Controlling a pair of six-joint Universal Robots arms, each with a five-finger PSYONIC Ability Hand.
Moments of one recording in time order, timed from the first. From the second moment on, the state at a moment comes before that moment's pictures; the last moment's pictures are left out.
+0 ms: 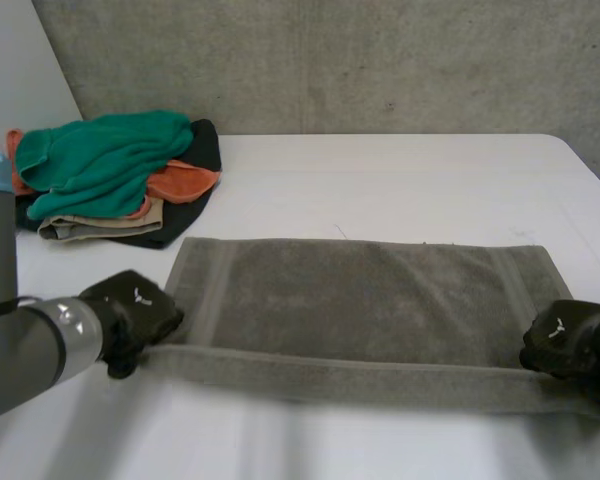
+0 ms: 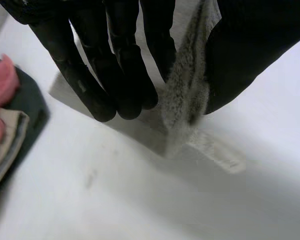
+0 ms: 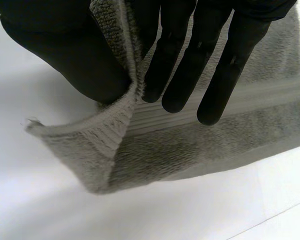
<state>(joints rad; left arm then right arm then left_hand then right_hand) 4.37 -1.79 -1.60 2.66 -1.49 3.98 1.60 -1.36 1.66 0.68 1.37 1.80 1.16 1.19 1.19 1.19 0.98 1.12 1.17 1.19 1.20 1.02</state>
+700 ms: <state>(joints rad) 4.35 -2.06 -0.69 3.13 -1.69 3.63 1.72 -1.19 1.04 -0.19 1.48 2.25 1.16 1.19 1.19 1.20 0.99 1.12 1.17 1.19 1.20 1.03</state>
